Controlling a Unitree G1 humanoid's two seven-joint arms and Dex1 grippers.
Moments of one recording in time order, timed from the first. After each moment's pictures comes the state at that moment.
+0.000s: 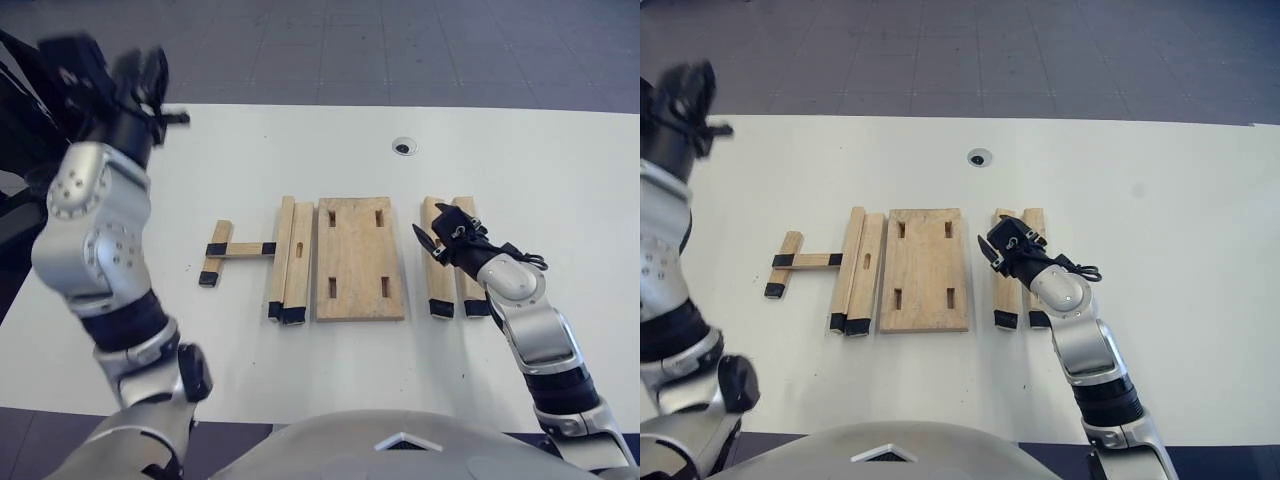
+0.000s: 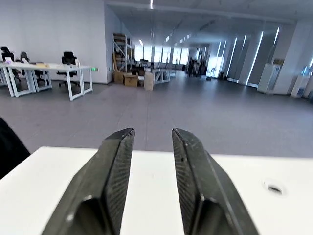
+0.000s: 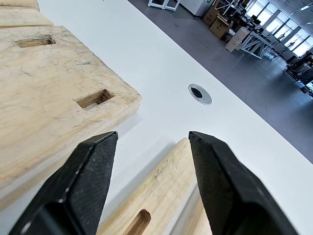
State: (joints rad) left arm -0.22 0.42 0.35 -0.49 -0.46 0.84 -0.11; right arm -0.06 -0.40 0.22 -0.32 -0.17 0.44 0.40
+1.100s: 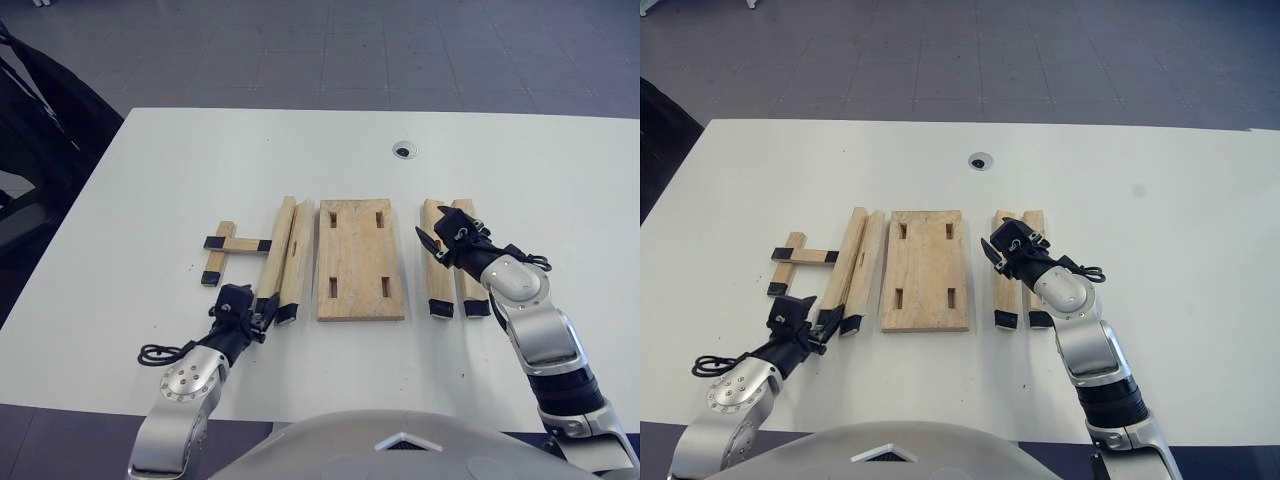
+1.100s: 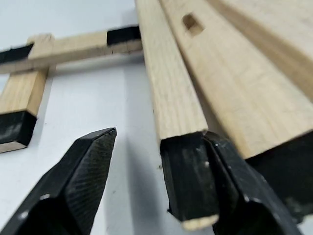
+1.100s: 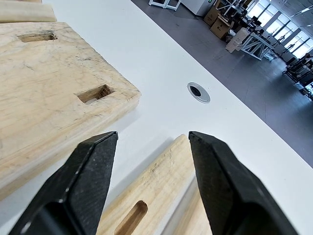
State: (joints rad) left arm 0.56 0.35 0.02 -0.55 -0.14 0.50 -0.22; right arm -0.05 -0.41 0.22 -0.31 -0.17 0.44 0.42
